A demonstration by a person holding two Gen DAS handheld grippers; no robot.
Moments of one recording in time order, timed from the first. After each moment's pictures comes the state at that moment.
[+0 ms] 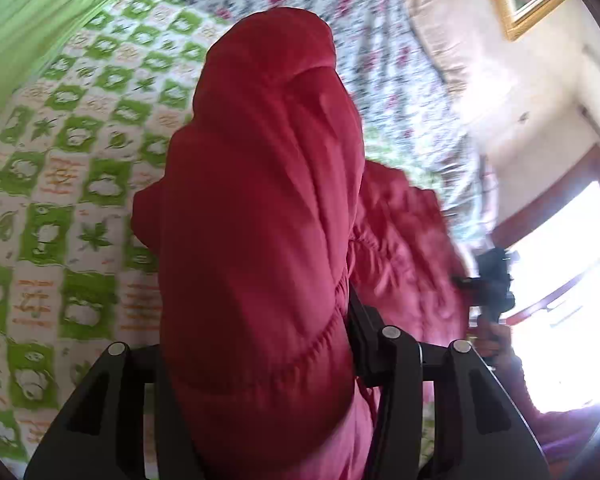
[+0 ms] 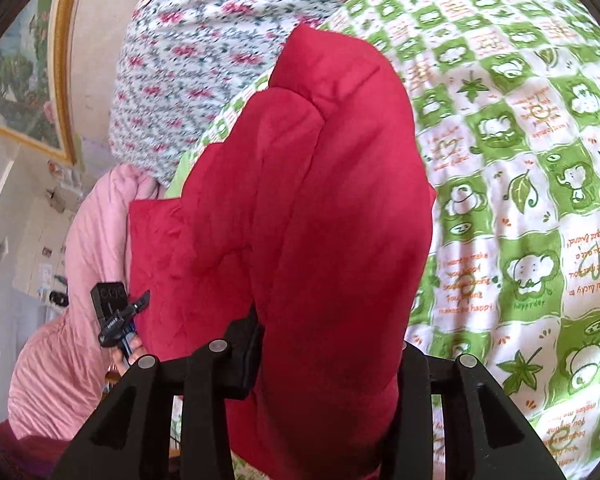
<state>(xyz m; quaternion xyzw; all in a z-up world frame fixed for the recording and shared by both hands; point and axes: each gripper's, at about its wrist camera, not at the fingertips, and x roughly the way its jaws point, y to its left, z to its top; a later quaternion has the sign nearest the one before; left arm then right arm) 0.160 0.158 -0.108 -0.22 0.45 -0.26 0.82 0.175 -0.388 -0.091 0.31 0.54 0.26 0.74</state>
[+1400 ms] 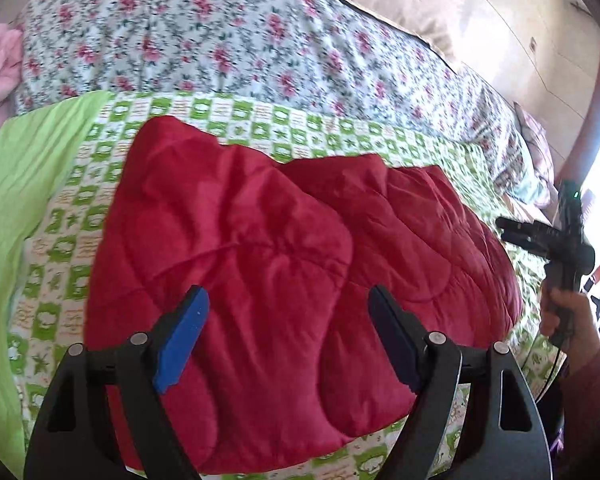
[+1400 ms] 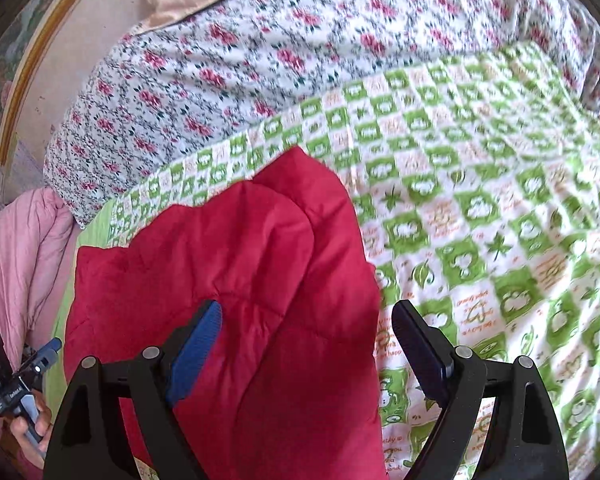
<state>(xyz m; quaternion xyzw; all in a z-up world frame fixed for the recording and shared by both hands) 0.101 0.064 -0.052 -0.05 0.38 -0.17 0.91 0.147 -0.372 -0.029 0.18 0.45 0.07 0.87</state>
